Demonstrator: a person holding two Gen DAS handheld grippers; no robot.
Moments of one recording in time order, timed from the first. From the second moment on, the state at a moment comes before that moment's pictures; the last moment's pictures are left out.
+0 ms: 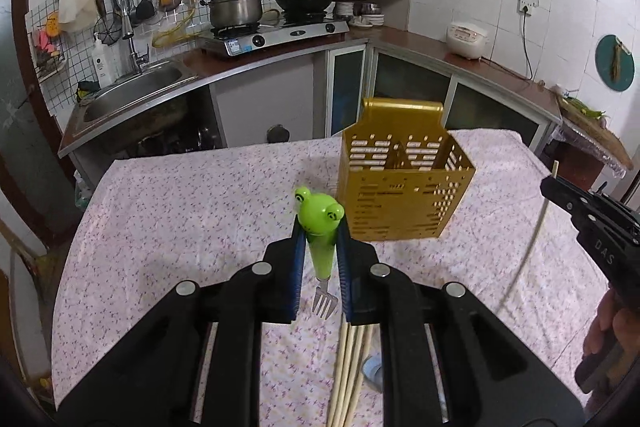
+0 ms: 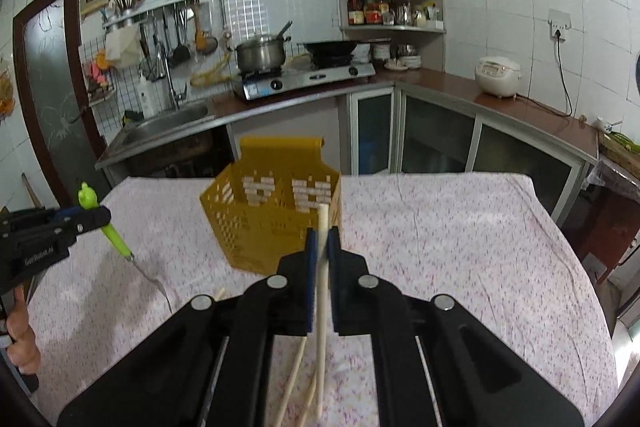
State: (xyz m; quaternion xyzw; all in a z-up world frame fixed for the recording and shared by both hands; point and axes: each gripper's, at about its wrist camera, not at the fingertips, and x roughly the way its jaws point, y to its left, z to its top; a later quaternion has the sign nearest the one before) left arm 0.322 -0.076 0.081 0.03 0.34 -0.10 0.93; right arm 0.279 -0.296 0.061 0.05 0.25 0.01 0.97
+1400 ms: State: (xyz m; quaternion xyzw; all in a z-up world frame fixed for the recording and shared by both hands) left arm 0.446 -0.139 0.060 0.02 0.30 -0.10 0.95; right arm 0.394 -0.309 0.089 0.05 0.22 0.01 0.97
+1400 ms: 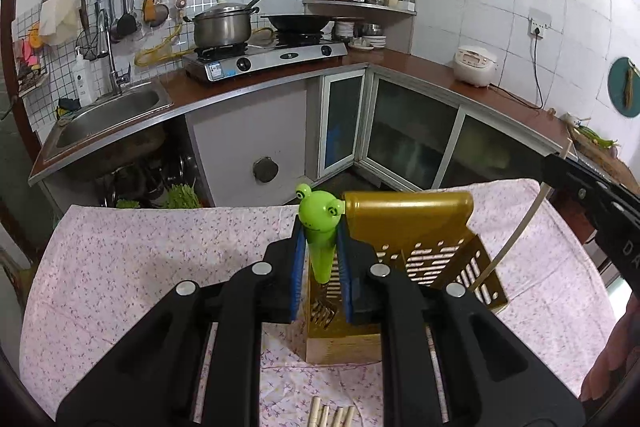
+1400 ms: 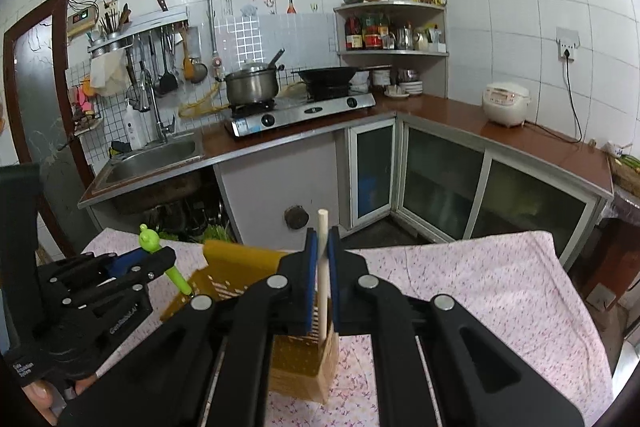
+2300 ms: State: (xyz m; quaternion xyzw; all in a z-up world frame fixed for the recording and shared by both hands) left arm 0.339 -0.089 0.066 0.01 0.18 -0.10 0.98; right arm 0.326 -0.310 0.057 0.08 0.22 0.00 0.97
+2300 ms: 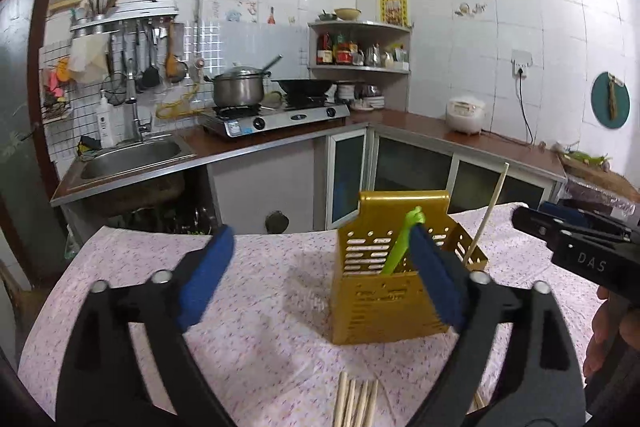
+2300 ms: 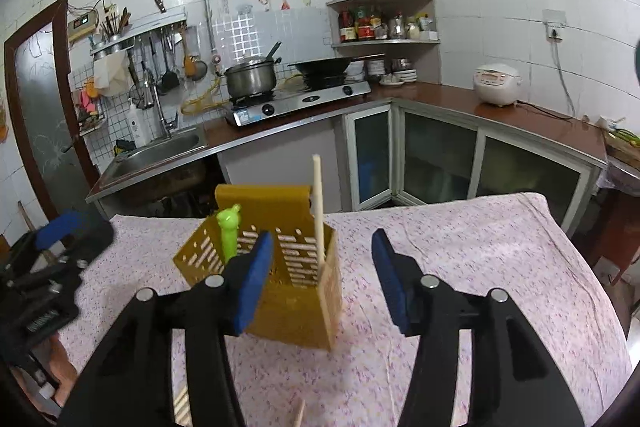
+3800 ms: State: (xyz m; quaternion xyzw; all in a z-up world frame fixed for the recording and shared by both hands) left arm 0.295 -0.071 -0.065 0.04 0.40 -0.15 0.90; right arm 0.248 -0.271 -0.087 0.08 0.44 -0.04 0.90
